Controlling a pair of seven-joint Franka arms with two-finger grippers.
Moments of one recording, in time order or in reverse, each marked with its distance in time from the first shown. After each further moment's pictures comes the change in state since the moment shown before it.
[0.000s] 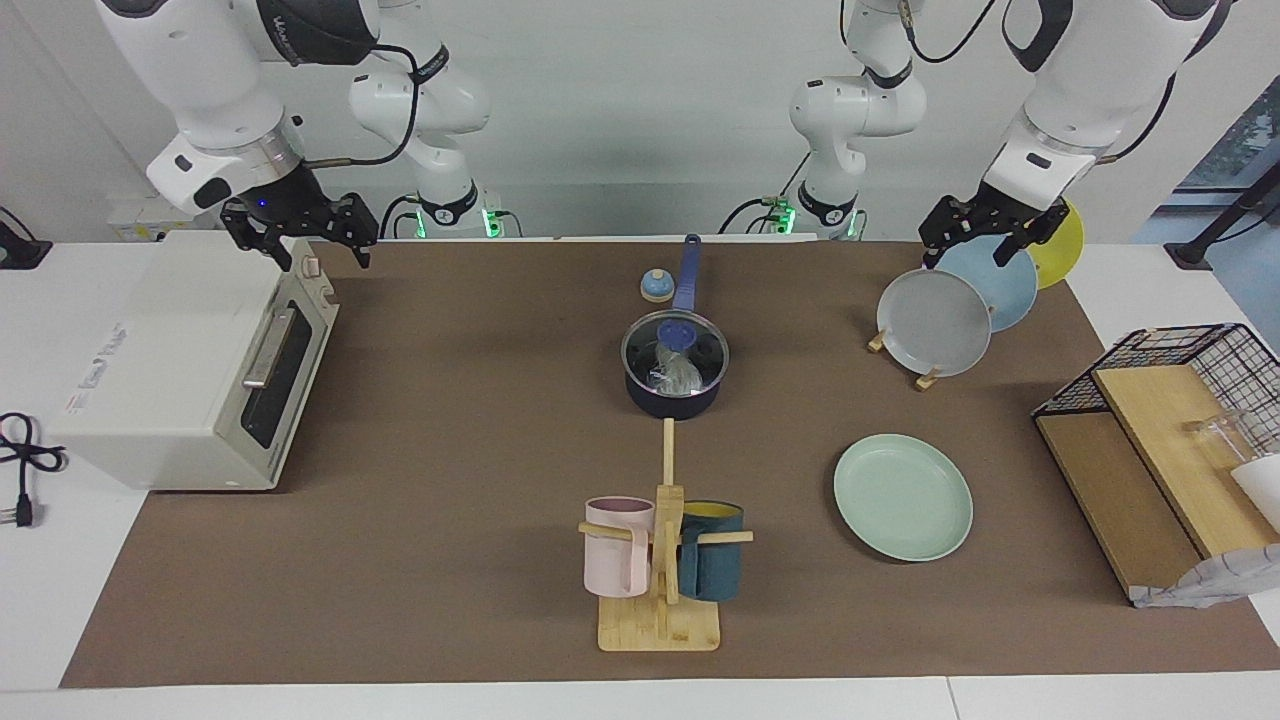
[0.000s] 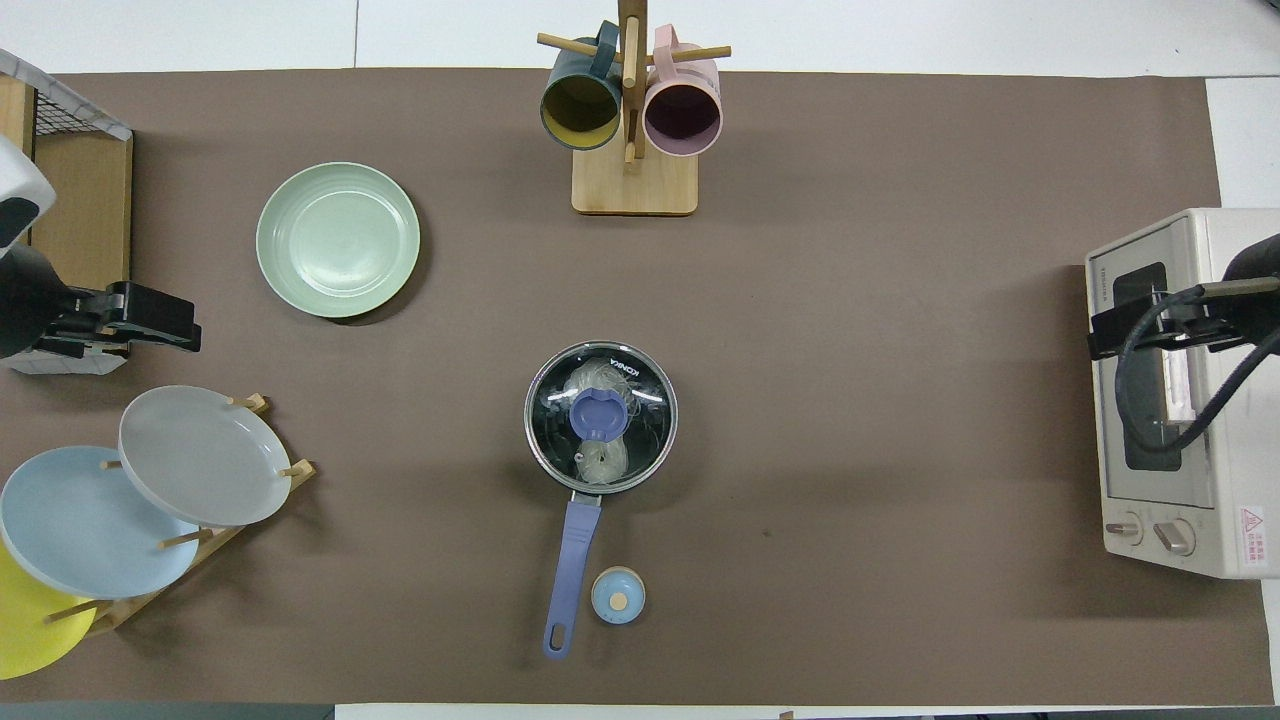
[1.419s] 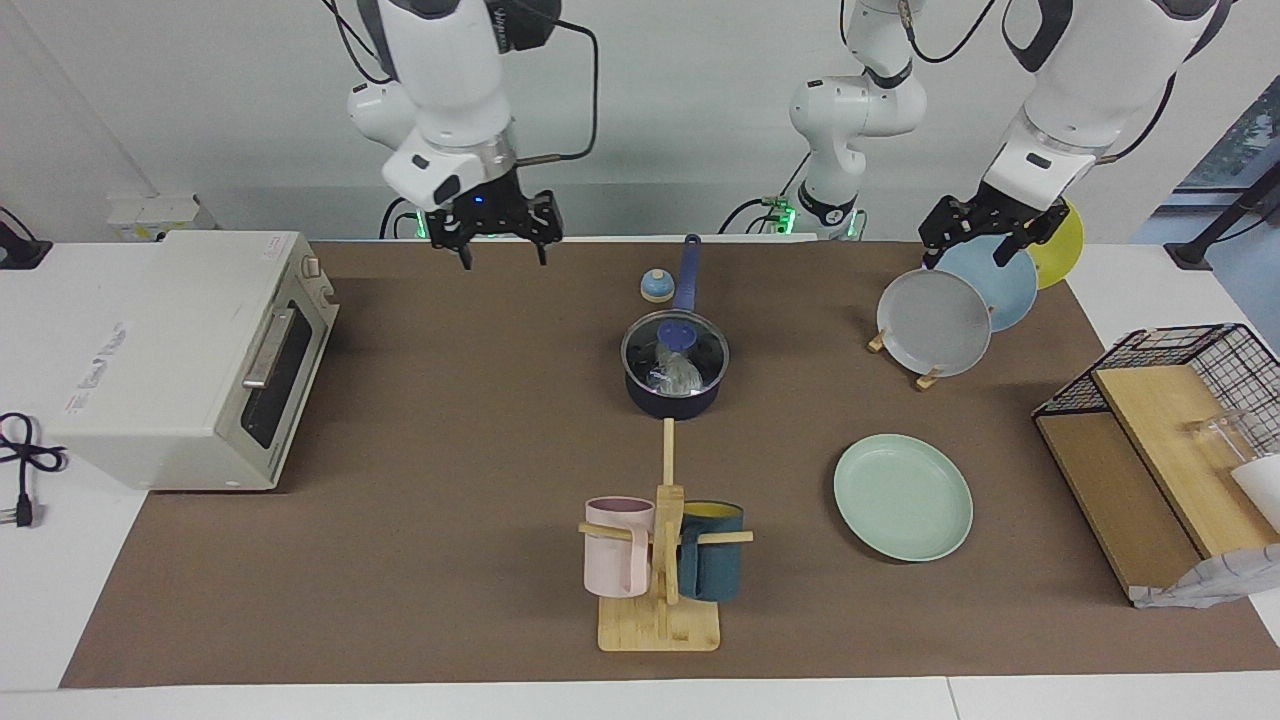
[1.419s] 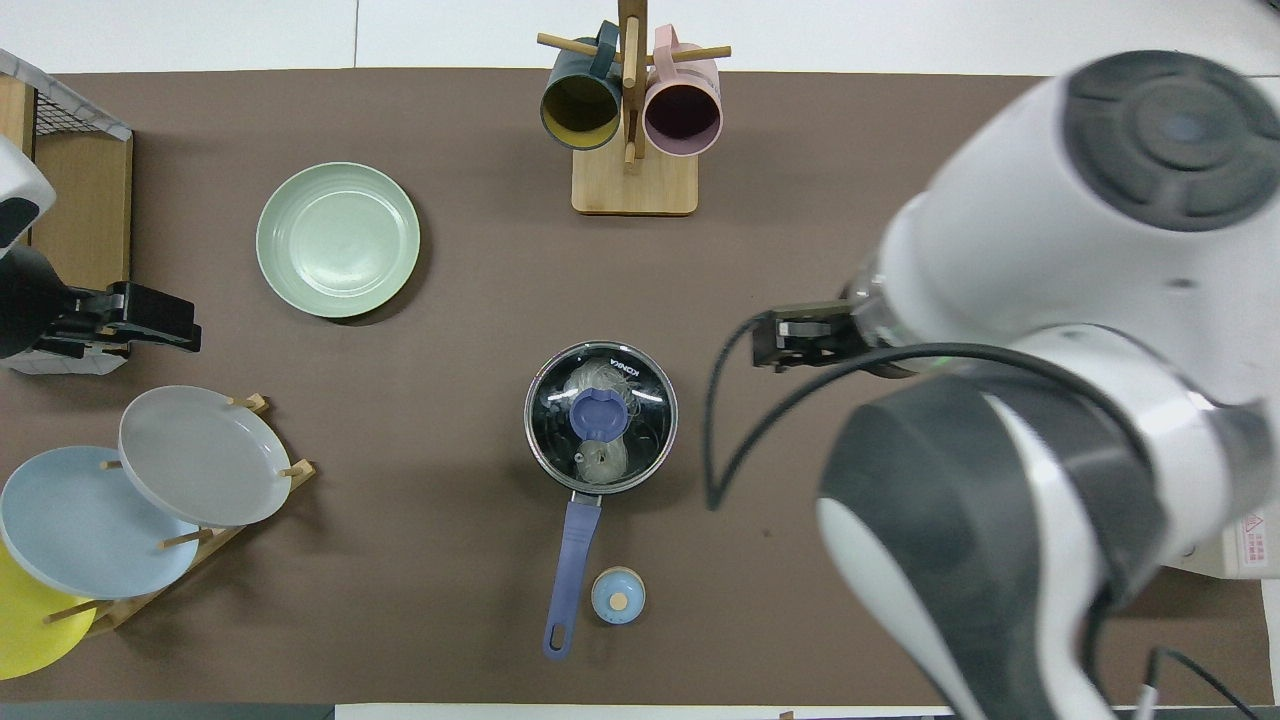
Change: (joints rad) left arm 0.000 0.000 0.000 0.000 0.000 0.000 0.000; right arm 0.422 0.201 0.037 0.189 0.057 0.038 0.499
